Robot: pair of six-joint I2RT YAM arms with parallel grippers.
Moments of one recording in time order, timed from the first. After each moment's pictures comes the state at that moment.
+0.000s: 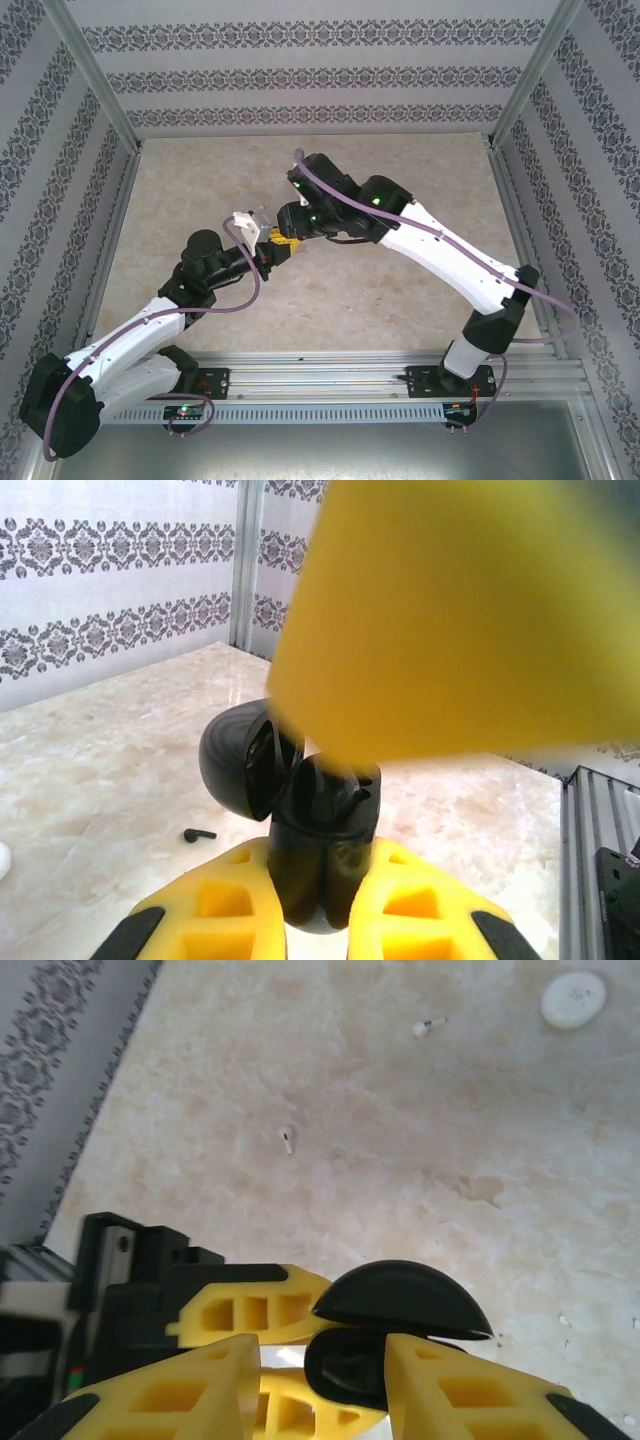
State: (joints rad) left arm -0.53 0.96 0.53 0.37 0.48 -0.12; right arm 0.96 1.64 1.90 -1.09 0.04 0.64
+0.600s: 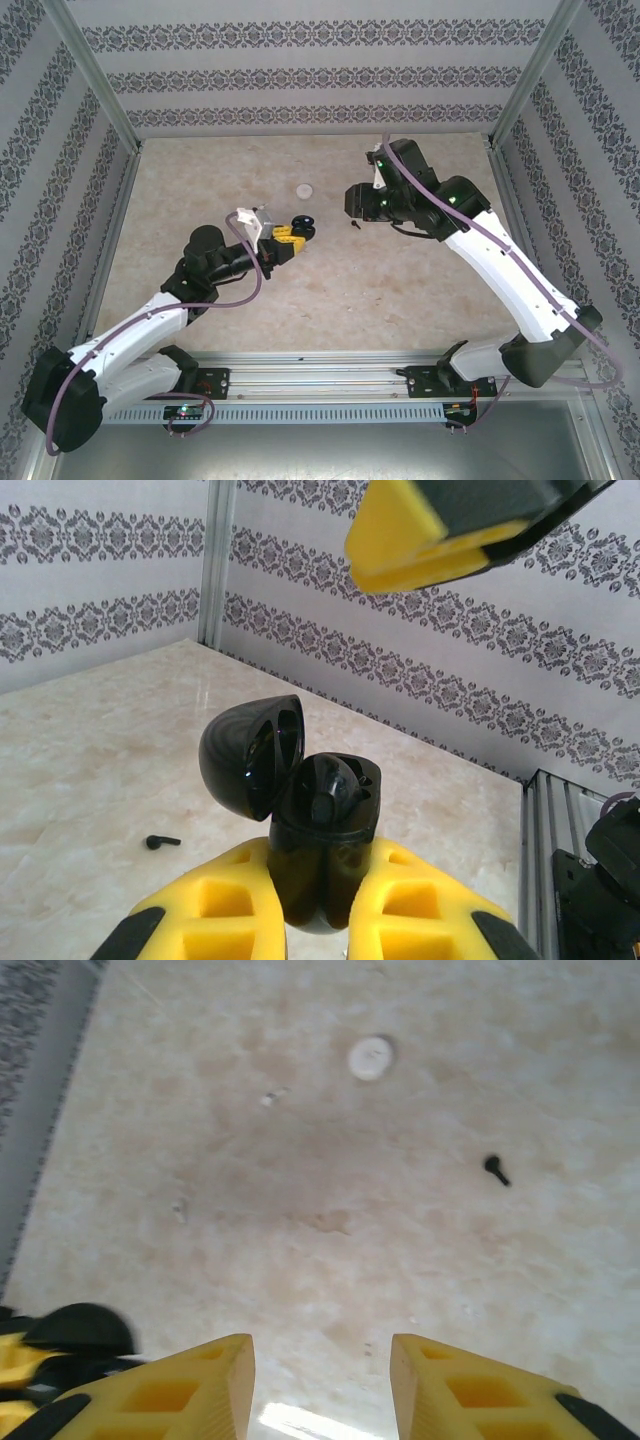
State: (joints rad) left arm -0.53 1.01 0.56 0.38 0.53 -0.17; right arm 0.62 1.38 1.62 -1.07 -0.02 0.57
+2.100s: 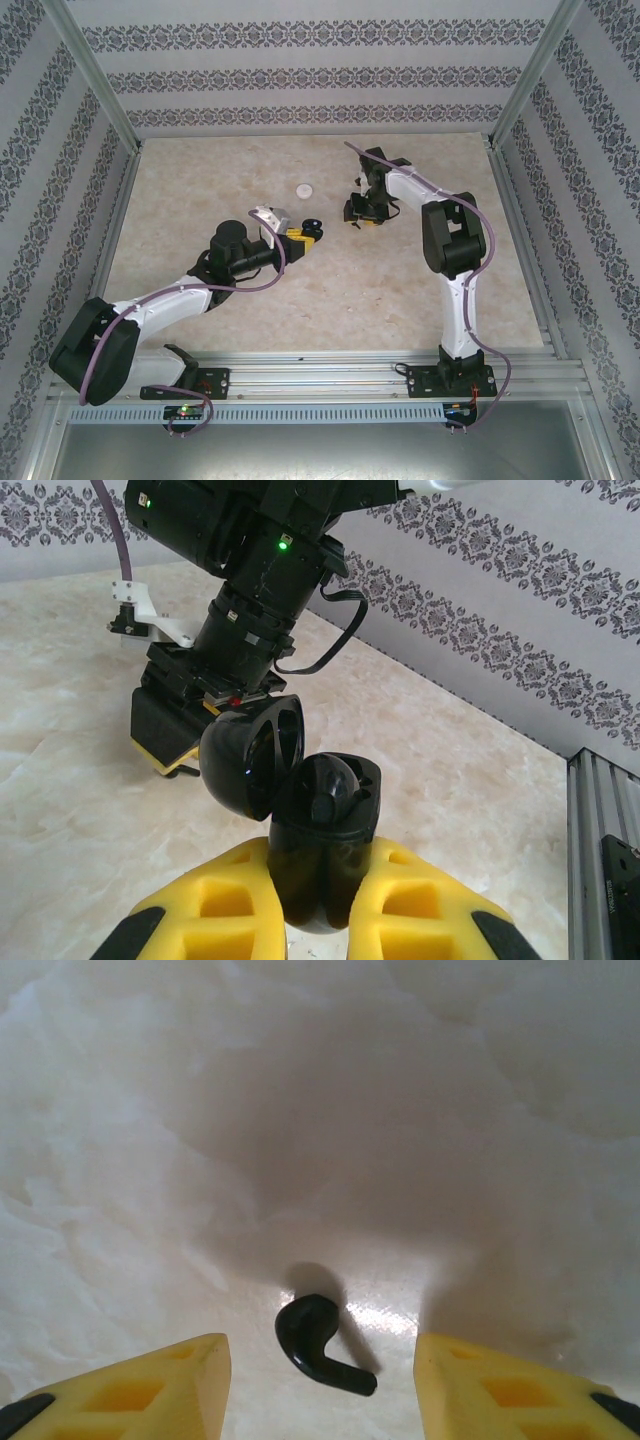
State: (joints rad) left arm -0.52 1.28 0.55 0.54 0.50 -0.21; right arm 0.30 2.21 1.72 -0.88 -0.28 0.33
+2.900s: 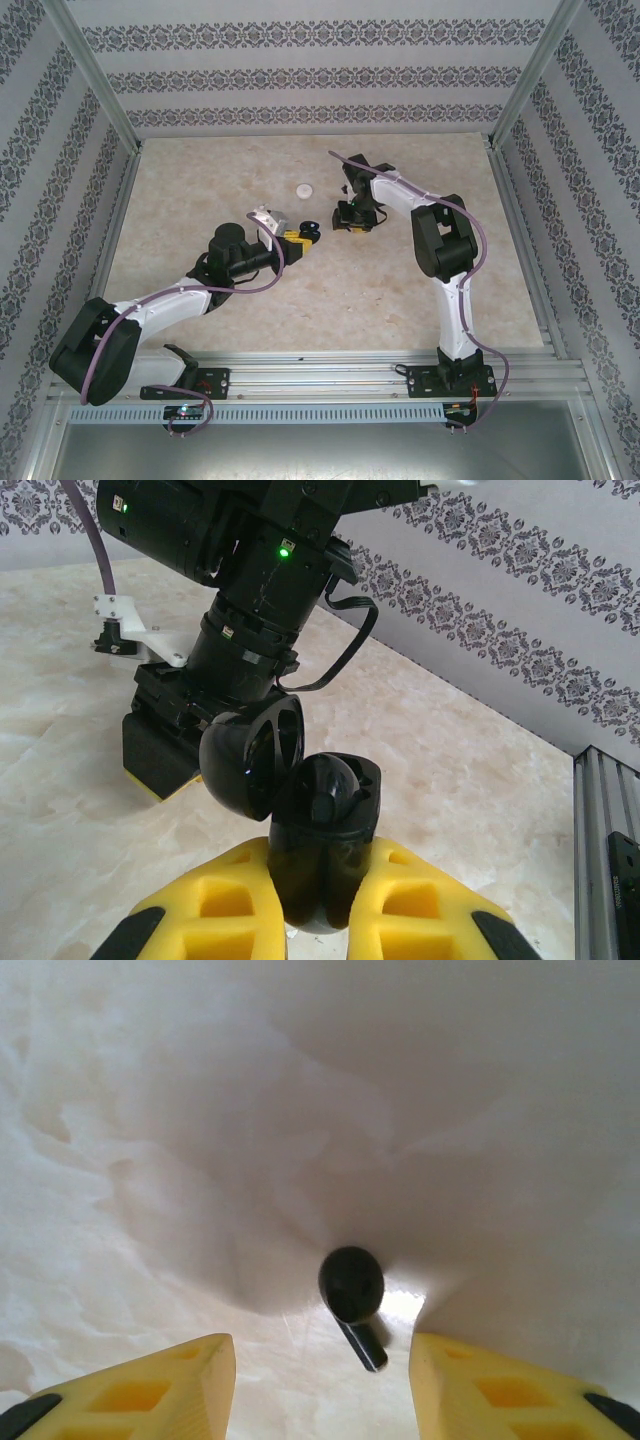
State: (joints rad) left arm -0.51 1.28 0.52 0.56 0.50 -0.22; right arm 0.39 2.21 1.72 -0.90 -0.24 0.39
